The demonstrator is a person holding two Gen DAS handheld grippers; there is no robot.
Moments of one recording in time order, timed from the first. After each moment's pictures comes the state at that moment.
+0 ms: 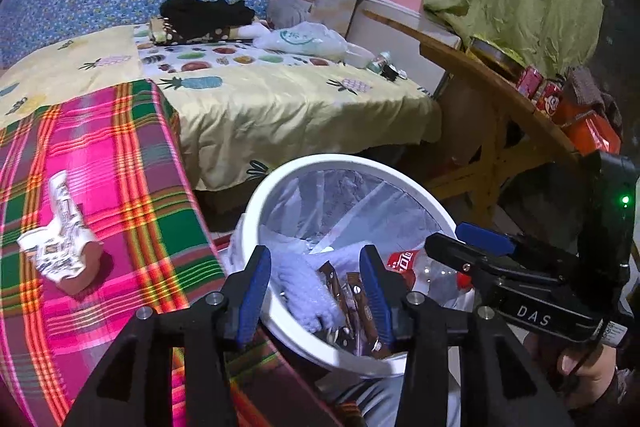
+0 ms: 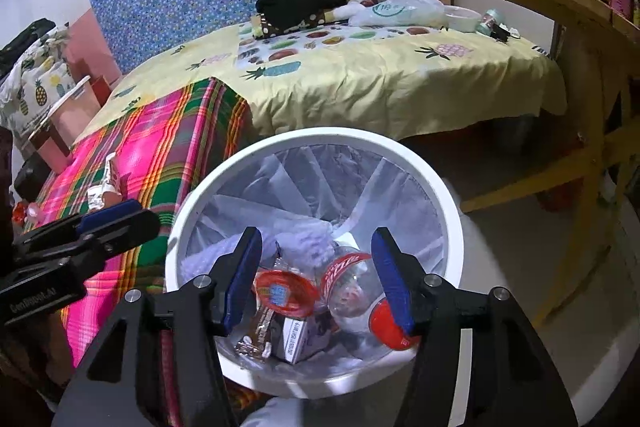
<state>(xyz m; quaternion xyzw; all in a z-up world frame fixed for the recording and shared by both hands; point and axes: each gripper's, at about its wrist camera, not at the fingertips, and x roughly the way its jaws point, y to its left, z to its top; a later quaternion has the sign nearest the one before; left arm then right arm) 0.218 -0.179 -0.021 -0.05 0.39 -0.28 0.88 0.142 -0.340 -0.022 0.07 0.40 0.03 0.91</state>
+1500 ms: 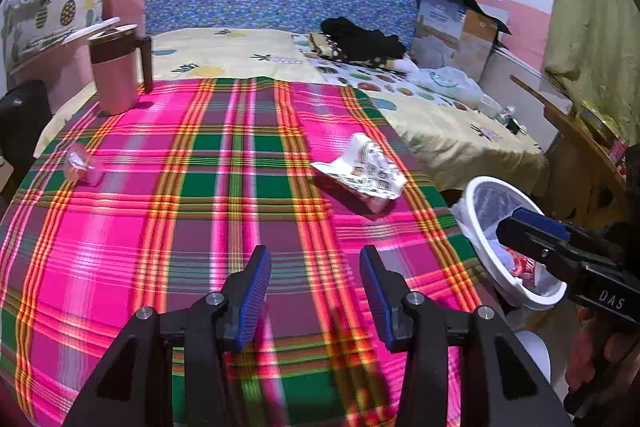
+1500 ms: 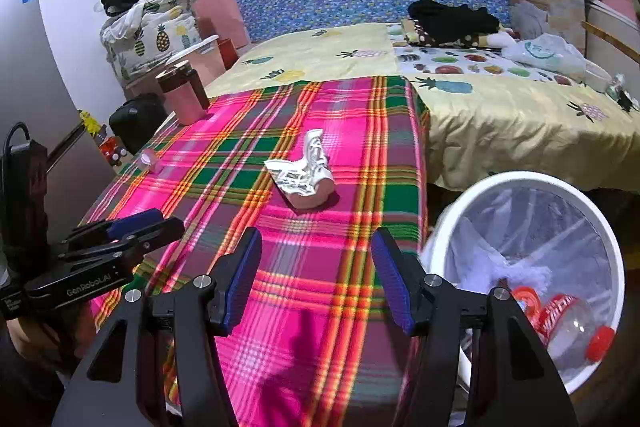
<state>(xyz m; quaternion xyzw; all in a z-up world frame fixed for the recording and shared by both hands) 0.142 0.022 -0.018 -0.09 0.37 -0.05 0.92 0.137 -0.192 -0.007 0.01 0.37 0.24 0.90</state>
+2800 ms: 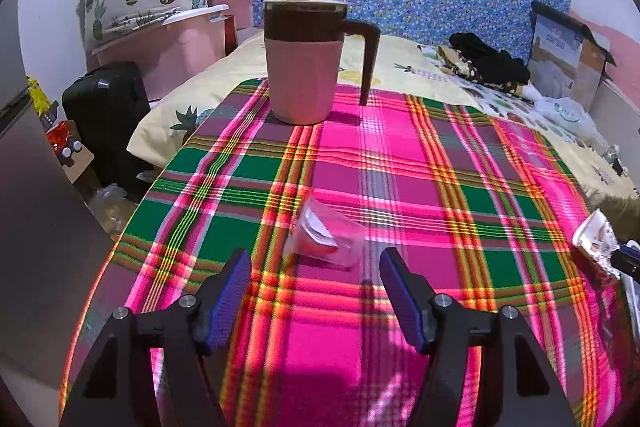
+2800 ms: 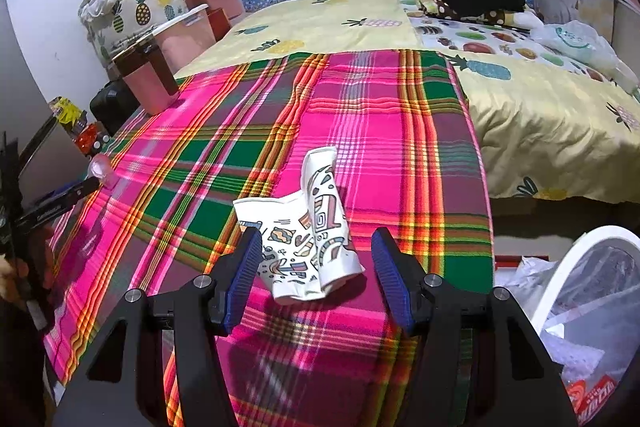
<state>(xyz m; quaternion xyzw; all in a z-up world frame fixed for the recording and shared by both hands) 0.216 0.232 -0.054 -0.08 0.38 0.12 0.91 0.220 -0.141 -0.038 -0.01 0.43 0.24 0.87</state>
